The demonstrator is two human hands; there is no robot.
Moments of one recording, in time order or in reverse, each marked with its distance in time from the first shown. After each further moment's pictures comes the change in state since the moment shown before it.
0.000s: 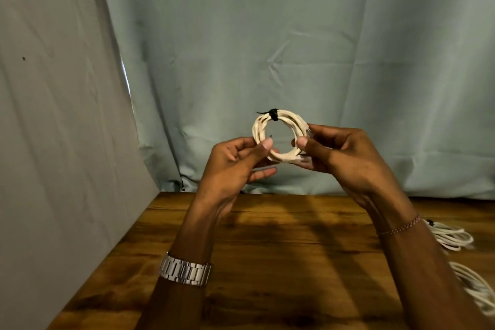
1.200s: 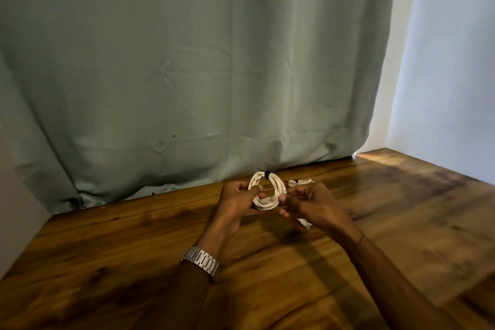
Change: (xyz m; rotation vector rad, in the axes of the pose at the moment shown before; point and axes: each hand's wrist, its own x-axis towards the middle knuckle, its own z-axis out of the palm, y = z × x) left_hand -0.049 -0.112 0.139 0.153 -0.184 -0.396; right_hand -0.162 0.034 -0.122 -0.356 0.253 0.363
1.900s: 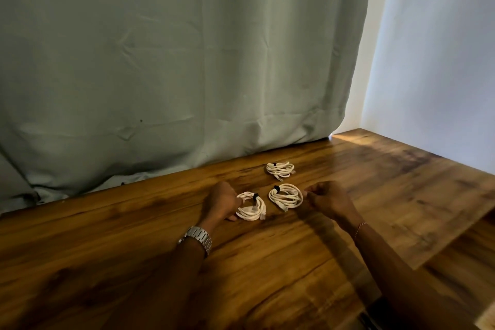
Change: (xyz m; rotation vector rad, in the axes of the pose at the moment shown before) left_hand 0.056 -0.062 0.019 0.766 -0.038 -0.067; right_hand 0.000 0.067 -0.072 -0.319 0.290 0.188
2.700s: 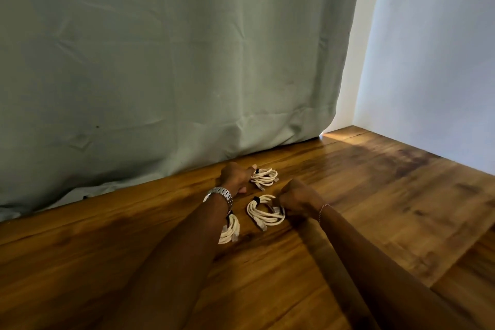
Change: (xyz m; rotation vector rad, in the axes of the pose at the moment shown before) left_hand 0.103 0.097 0.062 -0.171 -0.024 -0.082; right_hand 0.089 -0.004 0.014 -0.181 -0.311 0.192
